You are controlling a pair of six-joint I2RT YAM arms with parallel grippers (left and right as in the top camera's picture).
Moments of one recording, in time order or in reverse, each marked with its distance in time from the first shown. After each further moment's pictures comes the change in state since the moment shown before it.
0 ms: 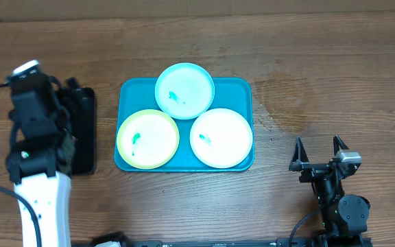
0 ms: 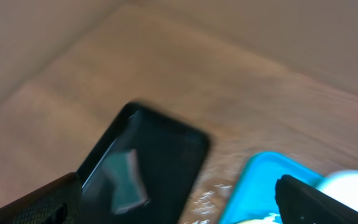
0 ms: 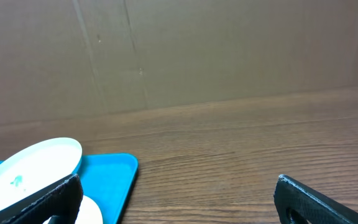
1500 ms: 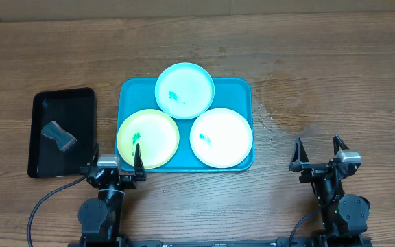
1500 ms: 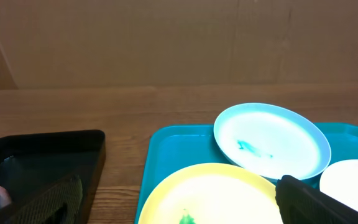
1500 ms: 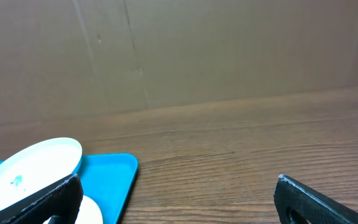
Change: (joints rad) left arm -0.220 -1.143 -1.152 0.595 0.299 0.286; right arm 0.000 0.000 0.000 0.000 0.000 0.000
